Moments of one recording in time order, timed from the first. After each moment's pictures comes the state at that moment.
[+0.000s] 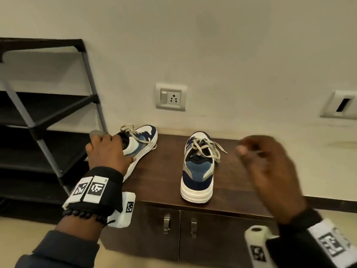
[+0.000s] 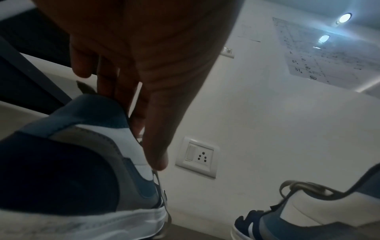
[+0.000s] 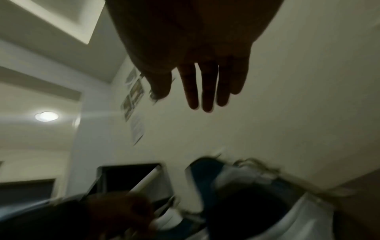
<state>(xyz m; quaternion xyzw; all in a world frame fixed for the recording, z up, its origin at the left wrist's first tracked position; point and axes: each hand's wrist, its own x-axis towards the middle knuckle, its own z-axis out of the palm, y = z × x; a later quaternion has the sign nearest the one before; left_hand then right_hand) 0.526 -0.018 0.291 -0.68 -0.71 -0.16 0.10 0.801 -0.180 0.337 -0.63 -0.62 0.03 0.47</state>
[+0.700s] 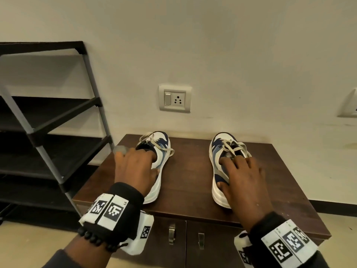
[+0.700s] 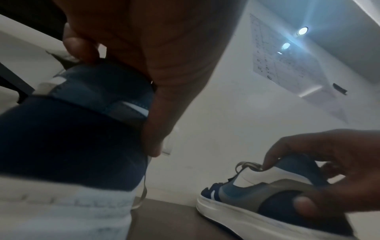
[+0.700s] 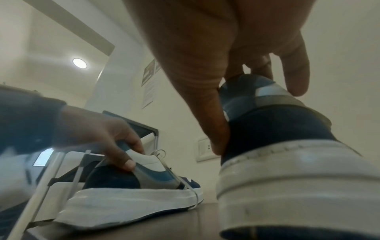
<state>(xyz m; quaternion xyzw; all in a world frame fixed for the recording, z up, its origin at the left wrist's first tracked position) 0.569 -0.034 0.284 -0.76 -0.62 -0.15 0.11 0.787 -0.117 0.259 -0.74 -0.64 -0.14 0.16</state>
